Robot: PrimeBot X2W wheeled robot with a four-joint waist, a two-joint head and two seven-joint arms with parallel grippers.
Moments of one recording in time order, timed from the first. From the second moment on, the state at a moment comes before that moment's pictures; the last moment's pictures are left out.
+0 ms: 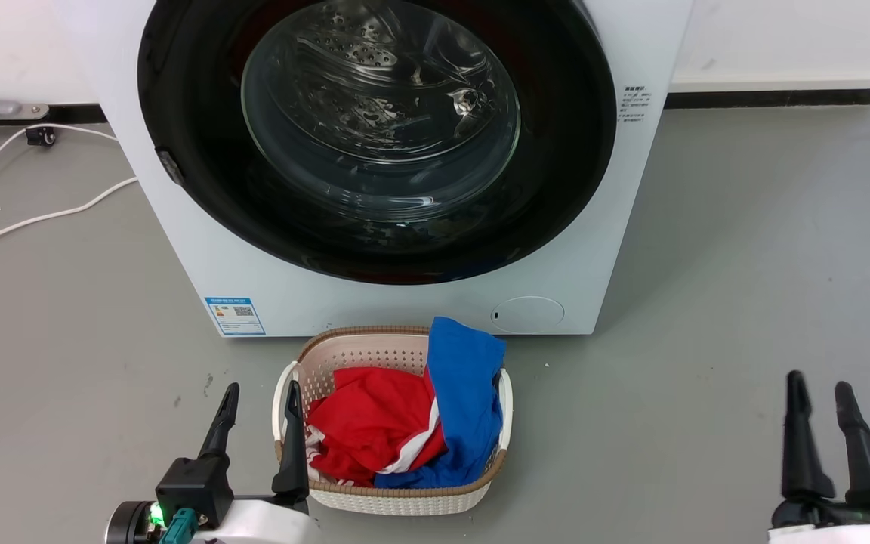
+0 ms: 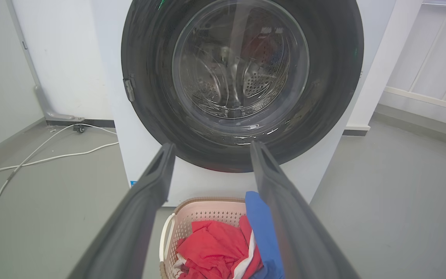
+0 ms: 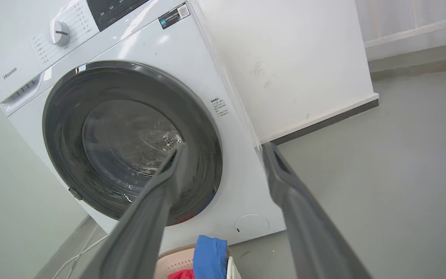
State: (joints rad) left arm 0.03 0.05 -0.09 0.11 -0.15 0.03 -0.26; right arm 0.14 -0.05 -0.09 -0.04 0.44 0.13 -0.26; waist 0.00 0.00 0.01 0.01
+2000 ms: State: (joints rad) left arm 0.00 0.05 -0.09 0.09 -0.12 0.04 -0.26; right arm 0.01 -0.09 -0.25 -0.02 1.68 0.13 0.08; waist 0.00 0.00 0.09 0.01
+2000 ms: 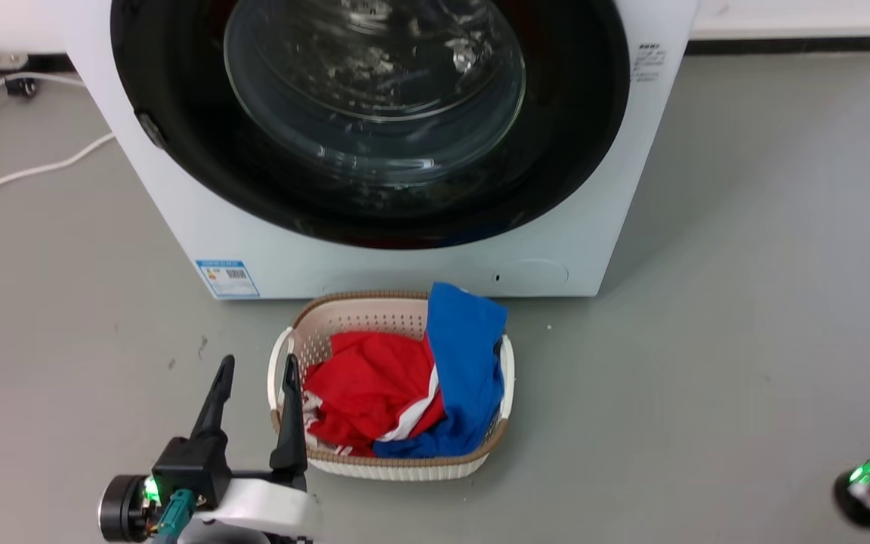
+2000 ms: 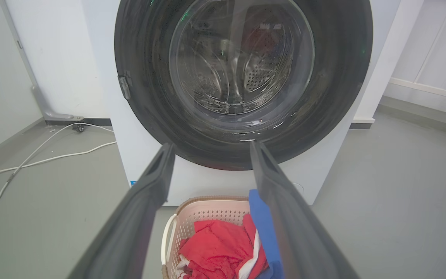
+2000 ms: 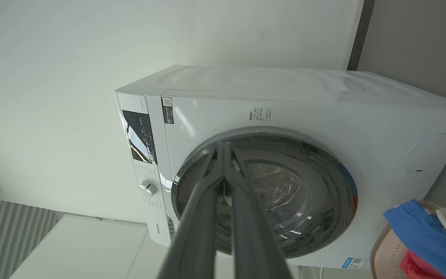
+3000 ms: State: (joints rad) left arm -0.22 0.05 -0.12 -0.03 -0.07 0.07 -0.26; right arm -0.80 -0.41 -0.17 0.32 1.56 0.13 0.39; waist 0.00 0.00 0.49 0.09
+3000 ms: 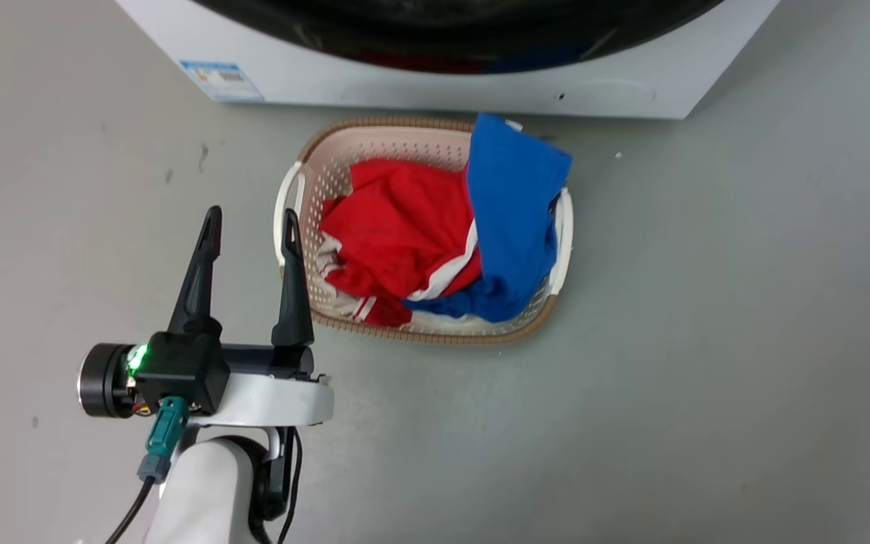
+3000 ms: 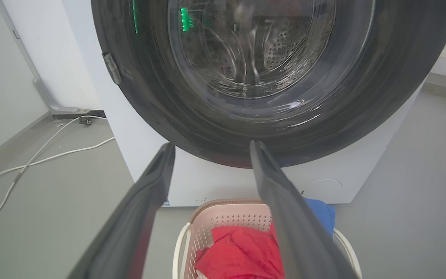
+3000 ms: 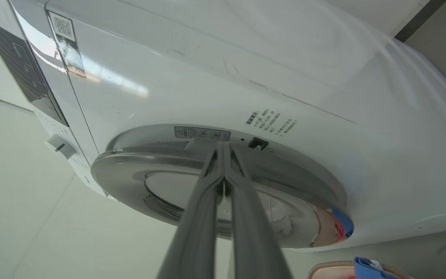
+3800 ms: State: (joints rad) left arm -0.30 0.05 -0.17 -0.04 -0.11 0.11 -0.26; right arm -1.26 -0.46 0.04 0.53 1.34 0.13 0.56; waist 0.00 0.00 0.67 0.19
